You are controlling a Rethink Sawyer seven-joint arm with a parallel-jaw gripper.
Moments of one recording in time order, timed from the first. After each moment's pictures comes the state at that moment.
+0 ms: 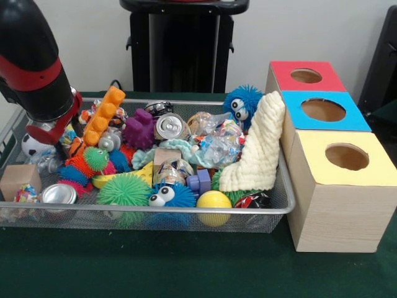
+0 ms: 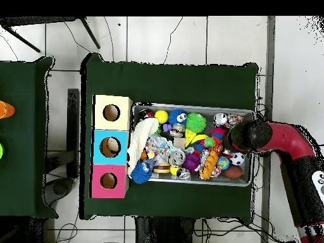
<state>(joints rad) -1.03 -0.35 0.72 1.39 -0.80 1.19 0.43</state>
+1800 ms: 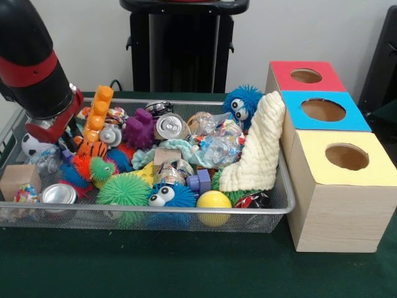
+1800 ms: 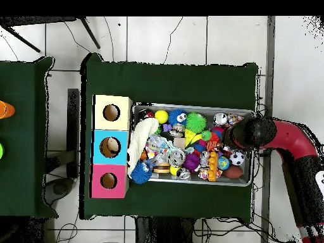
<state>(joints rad) -1.04 -0.37 0.75 1.40 -0.74 1.19 0.43</state>
